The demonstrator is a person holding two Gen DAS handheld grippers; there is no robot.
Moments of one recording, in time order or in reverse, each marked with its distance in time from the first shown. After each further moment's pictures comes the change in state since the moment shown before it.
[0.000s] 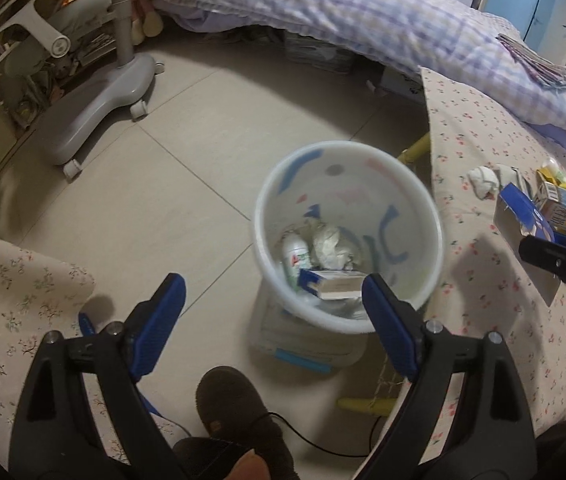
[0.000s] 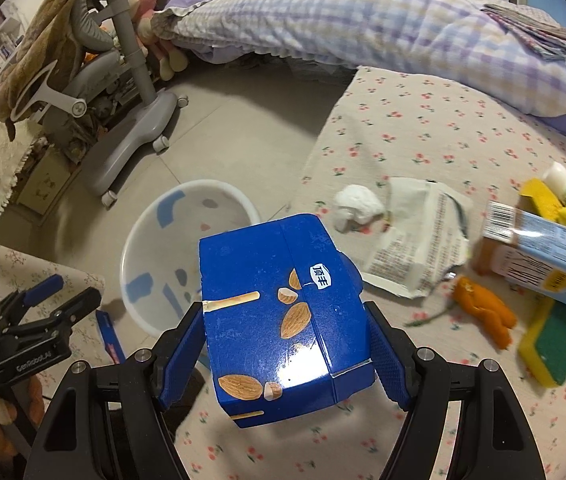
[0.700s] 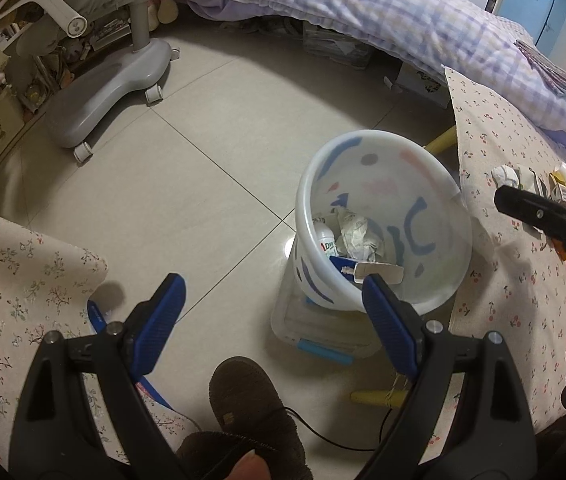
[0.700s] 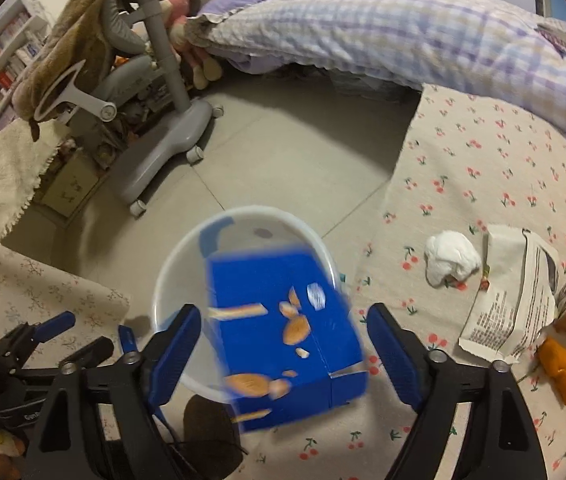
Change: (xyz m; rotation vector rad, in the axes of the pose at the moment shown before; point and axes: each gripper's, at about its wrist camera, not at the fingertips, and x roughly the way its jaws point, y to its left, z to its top) left arm 0.006 0.027 -0.006 -0.032 0.029 0.006; right arm 0.030 0.044 0.021 -0.053 -0.068 0.099
